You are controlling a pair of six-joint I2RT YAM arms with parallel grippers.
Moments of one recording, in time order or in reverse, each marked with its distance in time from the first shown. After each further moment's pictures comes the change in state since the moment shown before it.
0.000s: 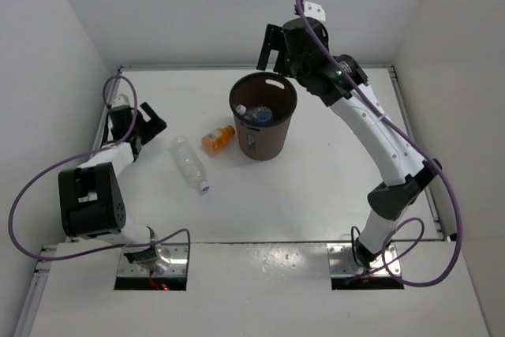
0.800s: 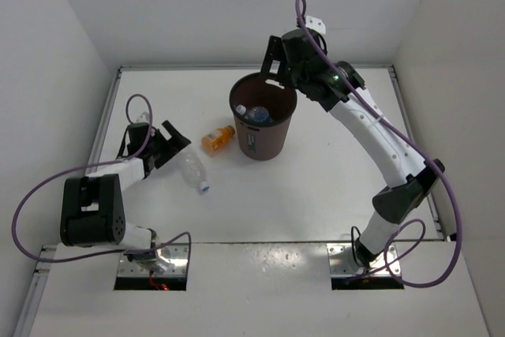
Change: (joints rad) left arm -0.121 -0.075 -0.185 0.042 0.186 -0.120; right arm -0.016 -0.052 -0.144 0.019 -0.019 0.080
